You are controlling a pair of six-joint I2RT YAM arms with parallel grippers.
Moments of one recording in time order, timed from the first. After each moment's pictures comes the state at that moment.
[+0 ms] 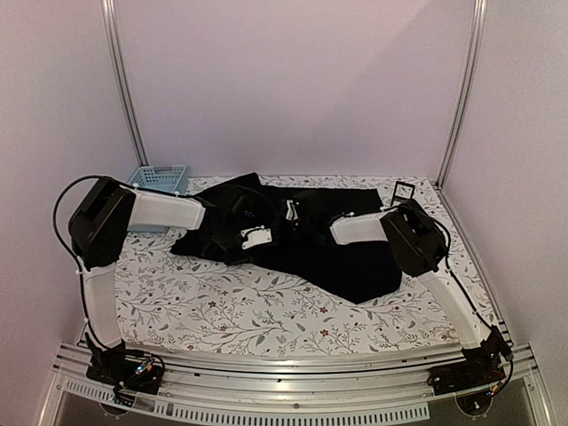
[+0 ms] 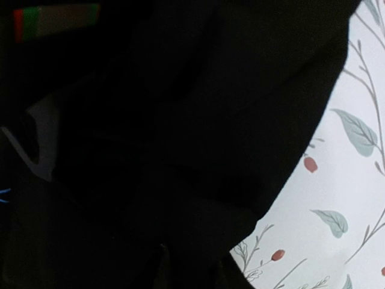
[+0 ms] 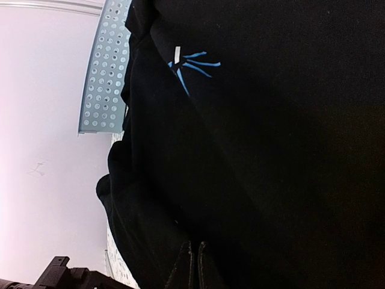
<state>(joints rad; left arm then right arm) -0.60 2.02 1.30 -0.42 0.10 0.82 0.71 2.62 1.93 0.23 -0.47 1.03</state>
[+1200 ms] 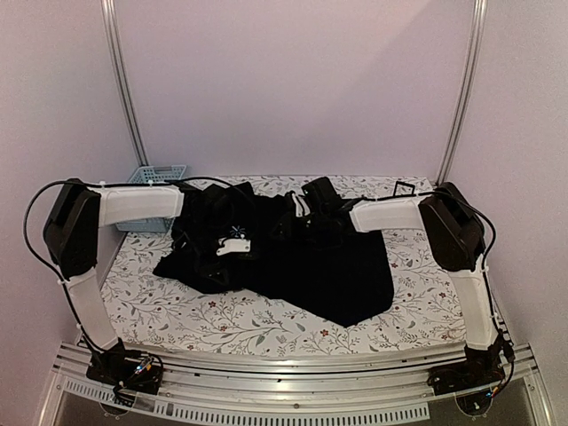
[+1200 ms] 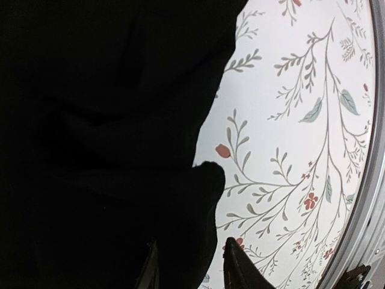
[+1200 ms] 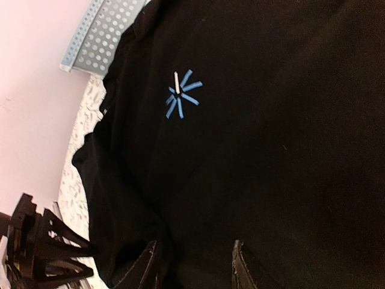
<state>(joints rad) -0.57 1.85 1.31 -0.96 0.28 0.89 0.74 2.28 1.66 -0.05 -0.39 0.67</state>
